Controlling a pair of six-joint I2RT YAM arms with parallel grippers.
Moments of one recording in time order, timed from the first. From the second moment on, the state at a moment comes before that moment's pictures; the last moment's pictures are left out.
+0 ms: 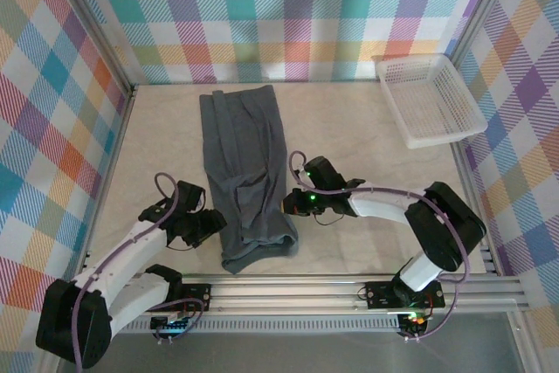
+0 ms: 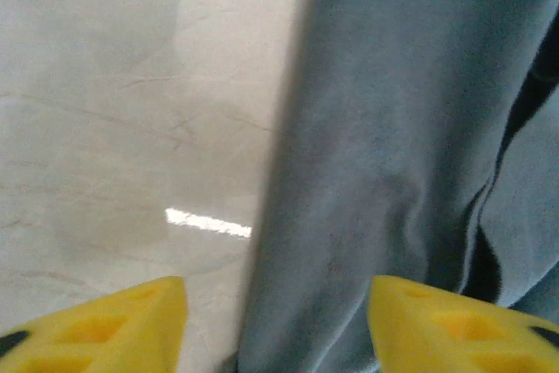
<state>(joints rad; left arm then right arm) -0.35 0.97 0.47 -0.68 0.21 -0.90 0.76 1.57 0.76 -0.04 -0.49 0.73</state>
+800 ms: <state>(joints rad) -0.37 1.15 0.47 -0.51 0.23 -0.93 0.76 1.60 0.76 -0.02 -0.49 0.77</state>
